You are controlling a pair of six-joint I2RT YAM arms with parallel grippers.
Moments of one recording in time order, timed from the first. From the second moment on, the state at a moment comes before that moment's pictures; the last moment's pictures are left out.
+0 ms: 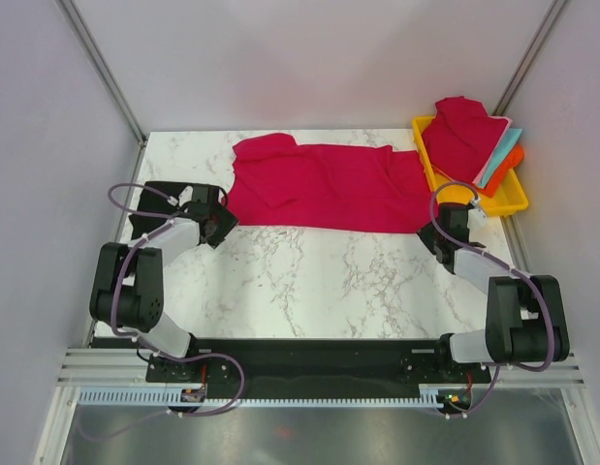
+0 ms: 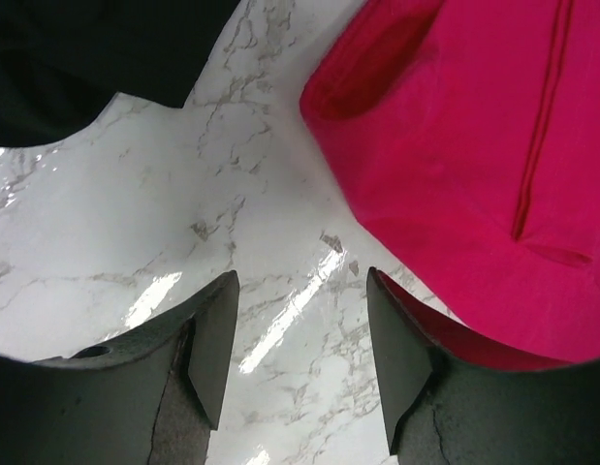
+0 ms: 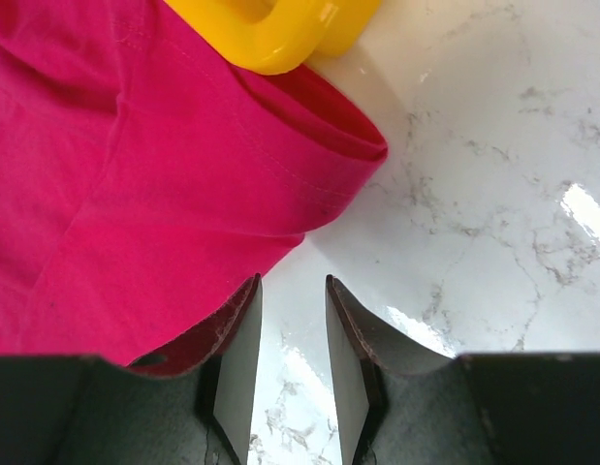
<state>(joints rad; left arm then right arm) -0.16 1.56 0.87 -0.26 -0.16 -0.96 0.00 1.39 0.58 0.06 0.19 0.90</state>
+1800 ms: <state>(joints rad) 0.11 1.59 0.75 -0.02 -0.02 -1.03 0.03 1.53 0.61 0.12 0.24 0.94</state>
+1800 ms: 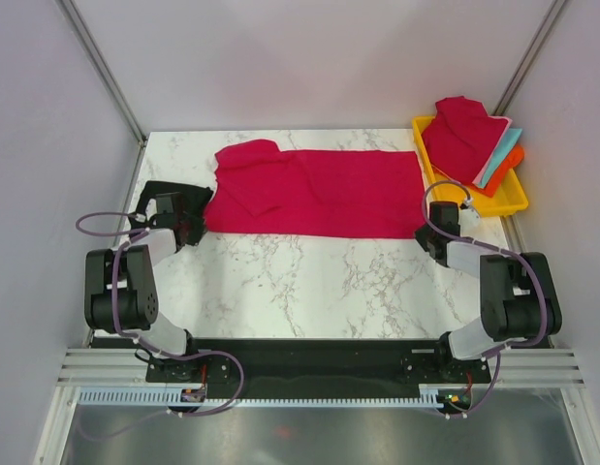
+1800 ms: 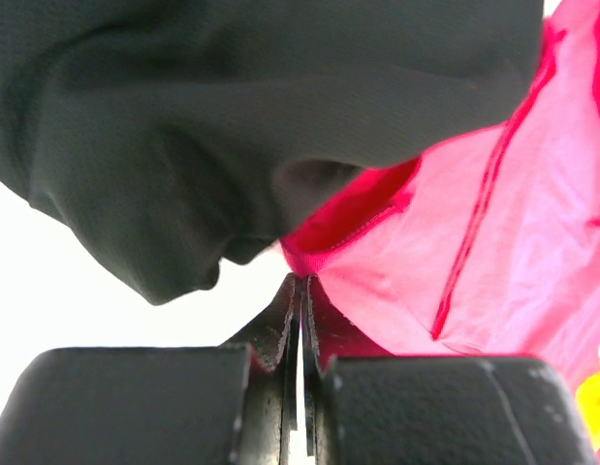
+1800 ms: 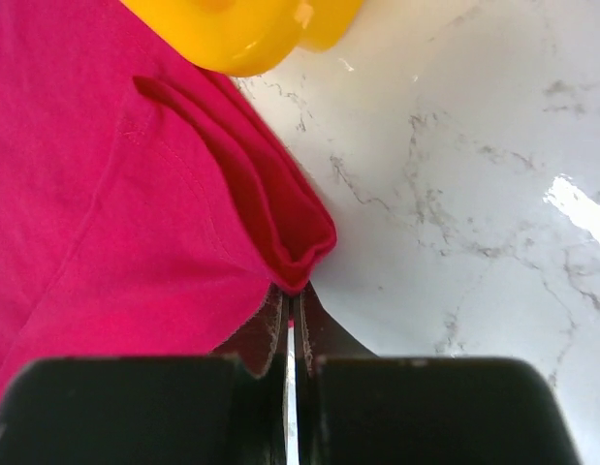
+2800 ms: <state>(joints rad) 0.06 1.11 1.01 -0.47 0.00 -1.04 0.01 1.02 1.00 -0.35 0.24 0.87</state>
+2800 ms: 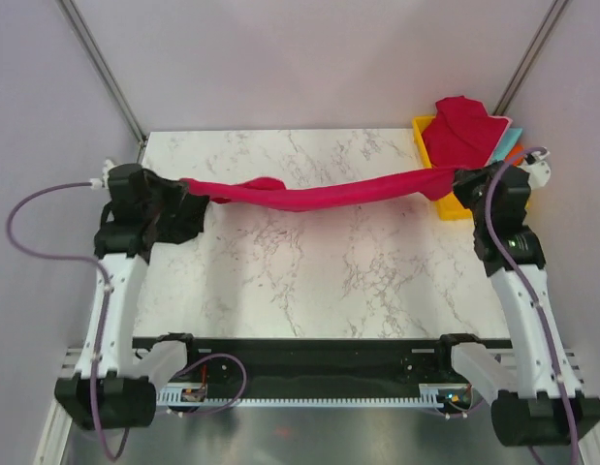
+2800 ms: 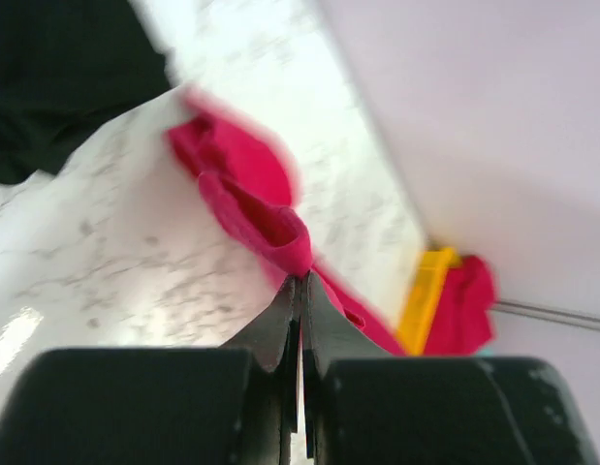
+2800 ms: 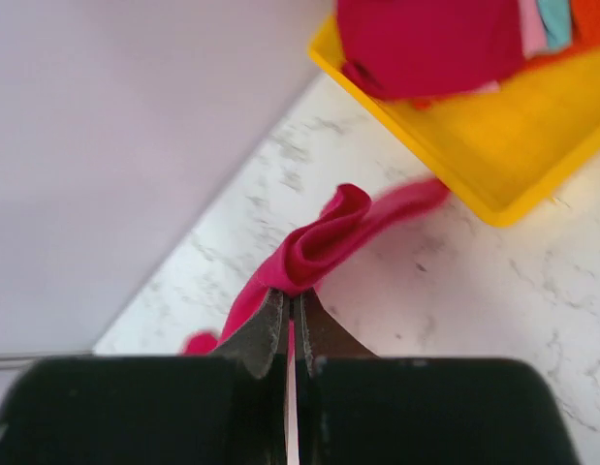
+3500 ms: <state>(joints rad) 0.06 1.09 1.79 -0.87 0.00 -1.01 0.01 0.86 1.49 -0.59 0.27 0.84</state>
